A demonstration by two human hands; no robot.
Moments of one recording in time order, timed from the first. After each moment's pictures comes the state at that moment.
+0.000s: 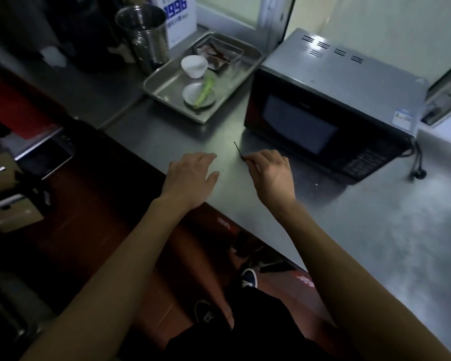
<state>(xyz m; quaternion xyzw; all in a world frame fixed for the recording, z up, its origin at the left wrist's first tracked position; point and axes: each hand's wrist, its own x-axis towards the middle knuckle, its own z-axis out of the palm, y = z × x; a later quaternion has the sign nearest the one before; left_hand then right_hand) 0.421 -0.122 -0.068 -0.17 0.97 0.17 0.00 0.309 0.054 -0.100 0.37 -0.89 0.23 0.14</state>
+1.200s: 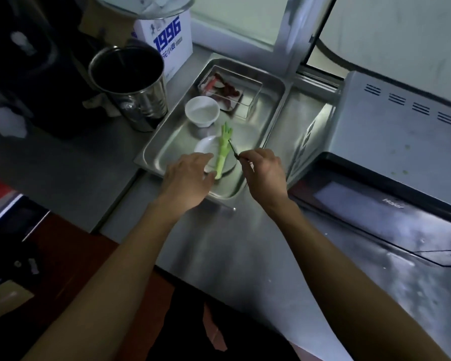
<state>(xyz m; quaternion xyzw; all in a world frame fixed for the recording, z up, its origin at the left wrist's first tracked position) 0.164 -0.399 -0.104 -0.13 0.96 0.23 0.03 0.078 -0.225 -0.128 0.27 -0.92 0.27 0.08</state>
